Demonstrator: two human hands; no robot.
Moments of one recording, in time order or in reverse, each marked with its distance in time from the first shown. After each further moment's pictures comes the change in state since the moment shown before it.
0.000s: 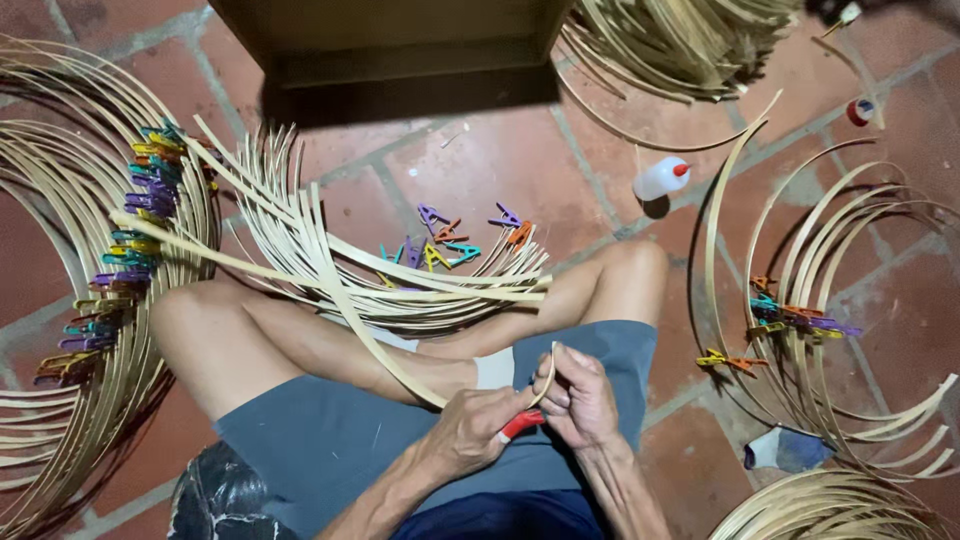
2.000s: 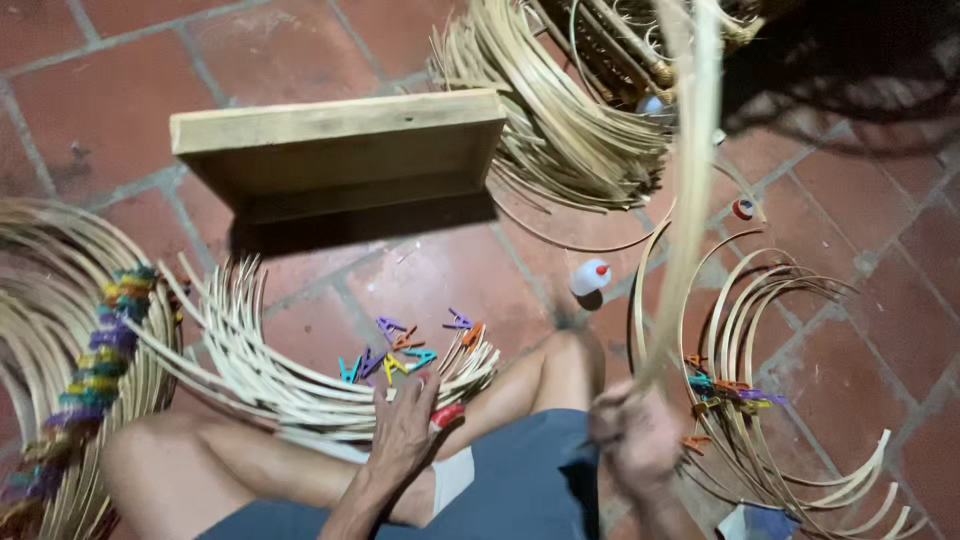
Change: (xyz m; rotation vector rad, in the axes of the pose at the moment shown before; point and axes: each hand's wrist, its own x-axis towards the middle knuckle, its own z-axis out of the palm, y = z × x) left_hand 0.062 -0.105 -0.027 0.732 0.173 -0.181; right_hand -0.009 -0.126 -0.019 -0.409 -0.050 -0.718
